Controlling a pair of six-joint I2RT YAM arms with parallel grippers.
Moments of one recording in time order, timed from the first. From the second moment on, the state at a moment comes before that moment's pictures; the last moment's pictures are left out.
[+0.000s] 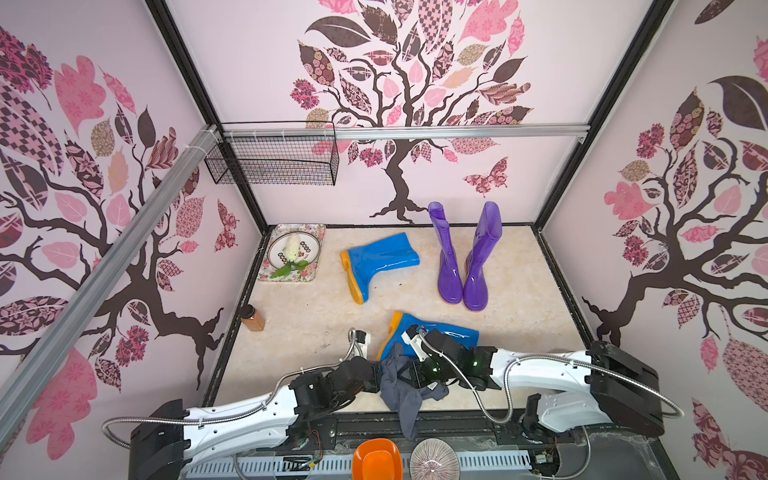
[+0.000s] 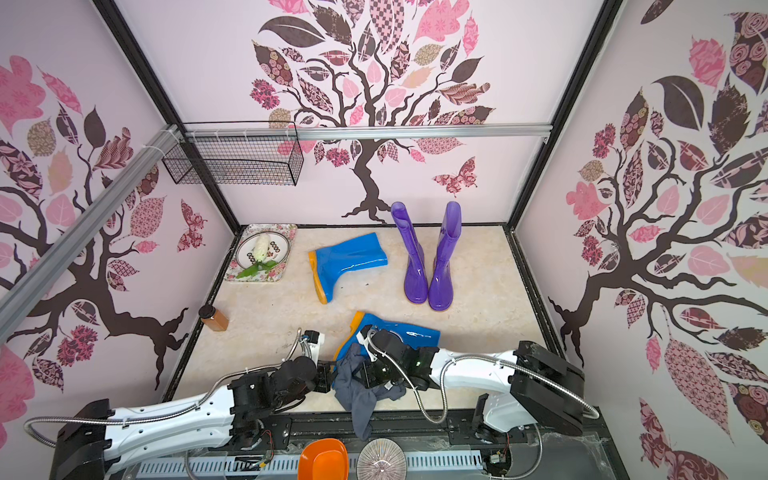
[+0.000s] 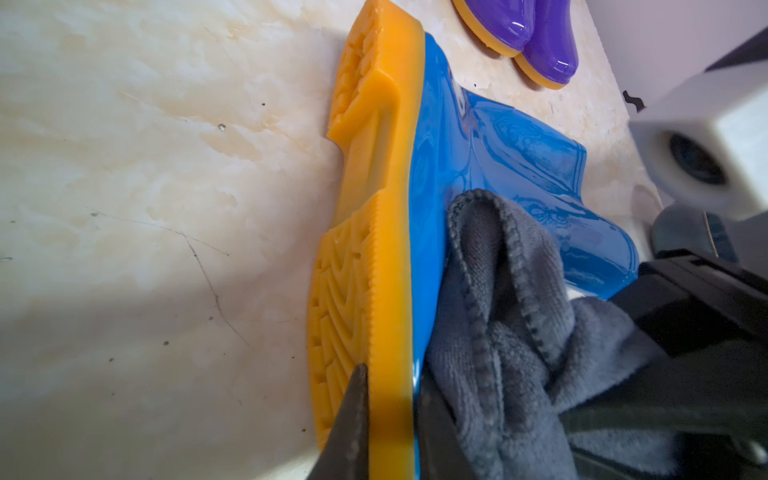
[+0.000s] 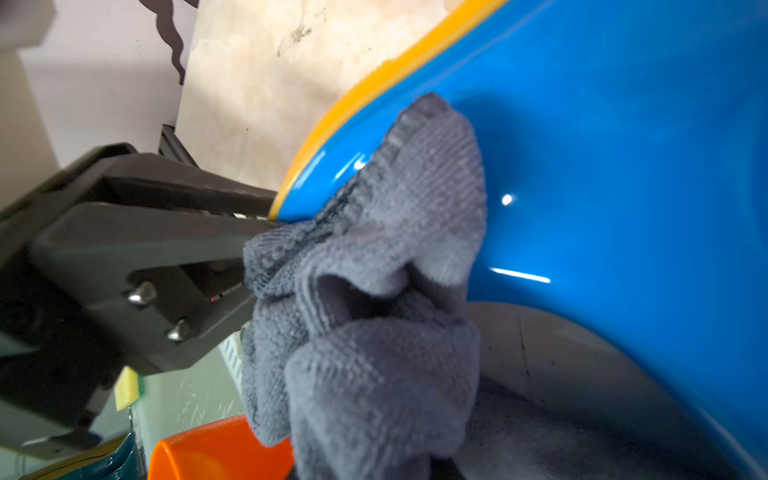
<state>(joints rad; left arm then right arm) -1.16 0.81 0.28 -0.18 -0.27 -0.93 1.11 1.36 0.60 0.00 -0.18 0.81</state>
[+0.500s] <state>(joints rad) -1.17 0.89 0.34 -0.26 -0.31 -0.91 0.60 1.17 0.87 -0.44 -0.02 0.70</state>
